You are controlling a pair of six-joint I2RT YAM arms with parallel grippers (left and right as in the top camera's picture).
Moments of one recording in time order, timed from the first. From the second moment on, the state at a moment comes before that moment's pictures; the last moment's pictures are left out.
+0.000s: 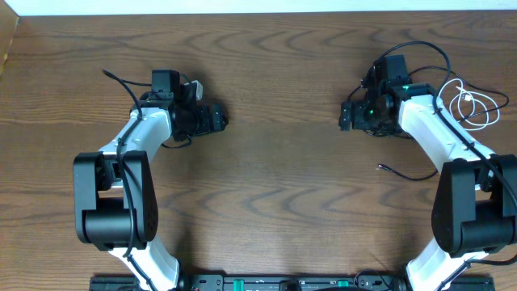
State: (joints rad) left arm 0.01 1.88 1.13 -0.47 0.39 -0.17; right arm 0.14 1.85 1.26 -0.68 -0.12 0.20
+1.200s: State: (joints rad) left arm 0.01 1.40 1.13 -0.67 0.11 -0.17; right arm 0.14 1.85 1.26 -0.68 -0.12 0.20
